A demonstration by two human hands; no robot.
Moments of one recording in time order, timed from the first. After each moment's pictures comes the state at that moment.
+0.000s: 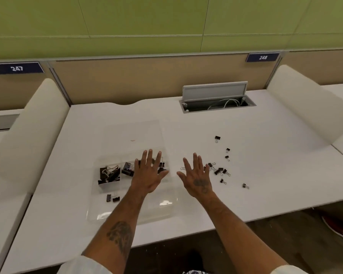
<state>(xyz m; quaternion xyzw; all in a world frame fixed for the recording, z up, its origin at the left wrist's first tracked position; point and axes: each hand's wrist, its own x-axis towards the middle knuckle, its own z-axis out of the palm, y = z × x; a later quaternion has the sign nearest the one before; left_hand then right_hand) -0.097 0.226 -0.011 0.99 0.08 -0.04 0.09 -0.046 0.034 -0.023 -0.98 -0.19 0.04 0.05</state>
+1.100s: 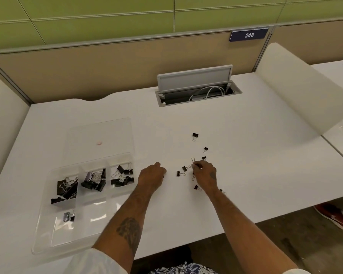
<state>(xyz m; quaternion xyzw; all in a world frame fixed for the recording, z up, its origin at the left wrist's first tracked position) 0.016 0.109 -0.038 0.99 0.02 -0.16 0.04 0.067 -0.087 -0.049 -0.87 0.08 0.10 0.48</state>
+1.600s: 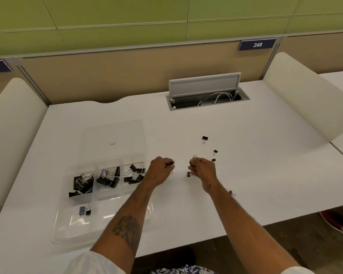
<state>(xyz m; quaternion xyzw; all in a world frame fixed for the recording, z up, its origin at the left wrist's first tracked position) 0.008 0.127 -0.010 0.89 0.13 -0.03 0.43 0.056 -0.047 -0.019 -0.67 0.17 0.18 0.70</state>
